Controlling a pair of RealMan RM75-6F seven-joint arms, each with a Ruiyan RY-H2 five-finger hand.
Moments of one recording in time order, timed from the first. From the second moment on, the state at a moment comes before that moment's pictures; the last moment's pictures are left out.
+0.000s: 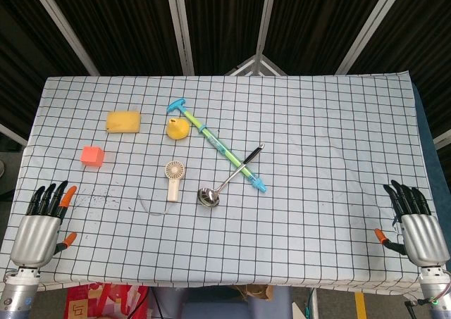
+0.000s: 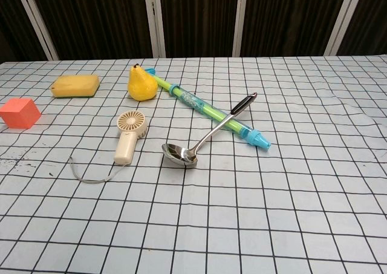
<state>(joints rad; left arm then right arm) -0.07 -1.27 0.00 -1.68 1.60 1.53 0.42 0.09 -1.10 0.04 -1.61 -1.52 1.46 0.05</state>
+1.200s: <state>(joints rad) -0.39 -1.53 -0.18 -1.79 1.19 1.14 0.89 0.09 -1.09 0.05 -1.60 -1.52 1.44 0.06</state>
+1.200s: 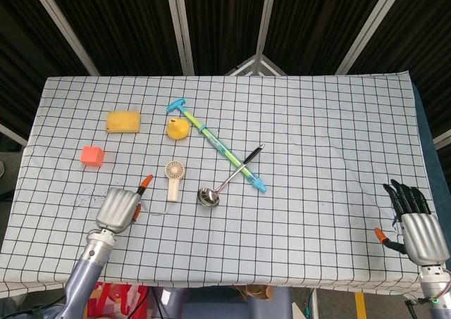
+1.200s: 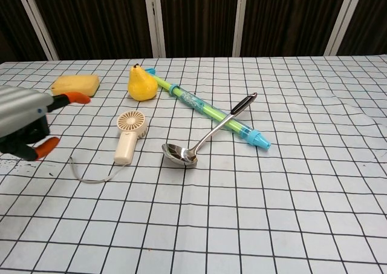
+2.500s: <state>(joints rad) -0.58 -1.75 -0.16 -1.61 0.96 1.17 1.02 0.10 -1.09 0.05 -1.61 -1.51 1.44 0.06</state>
